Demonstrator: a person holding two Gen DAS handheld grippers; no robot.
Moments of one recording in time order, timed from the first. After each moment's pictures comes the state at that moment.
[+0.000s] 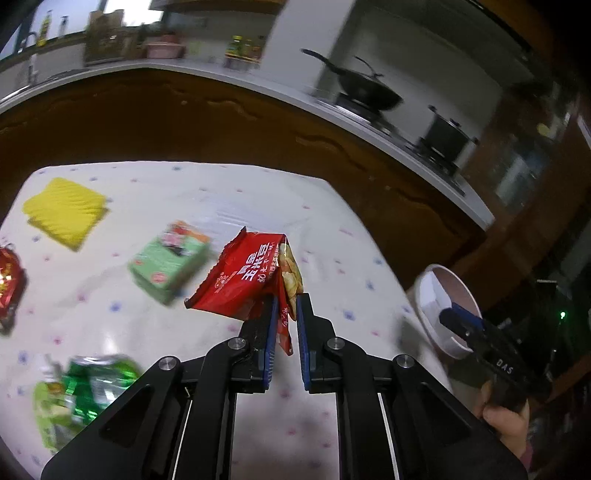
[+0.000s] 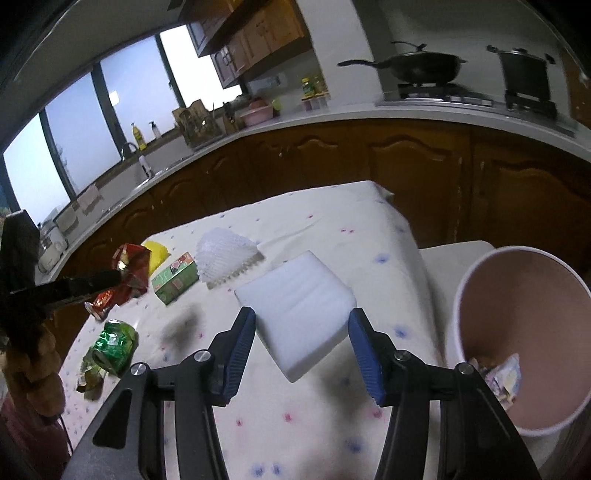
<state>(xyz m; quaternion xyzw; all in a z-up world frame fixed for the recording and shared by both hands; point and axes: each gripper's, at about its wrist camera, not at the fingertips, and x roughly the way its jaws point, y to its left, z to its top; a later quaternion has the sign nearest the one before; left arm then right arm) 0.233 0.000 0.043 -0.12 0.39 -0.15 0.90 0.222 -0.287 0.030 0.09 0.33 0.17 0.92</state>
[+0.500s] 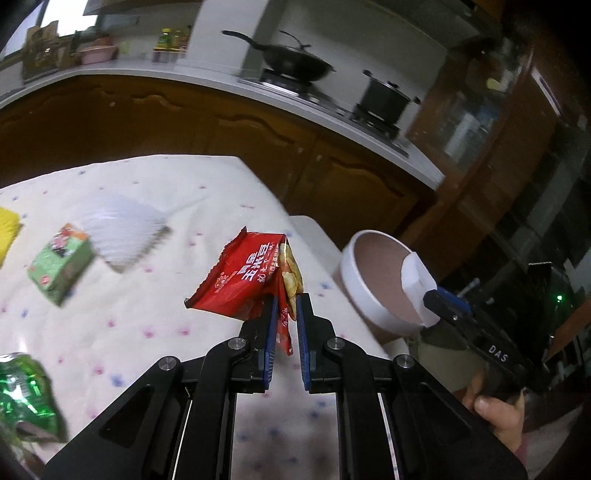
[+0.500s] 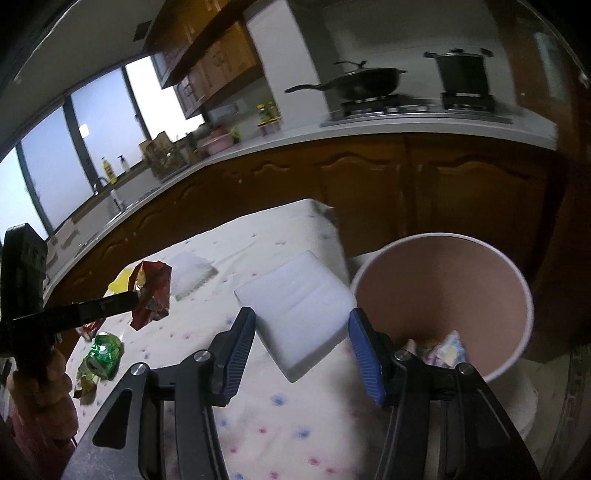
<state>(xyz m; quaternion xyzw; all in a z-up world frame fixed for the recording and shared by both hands) 0.223 -0.099 0.048 -0.08 0.40 -0.25 0.88 0.174 -0.362 0.039 0.13 0.30 0.10 0.94</state>
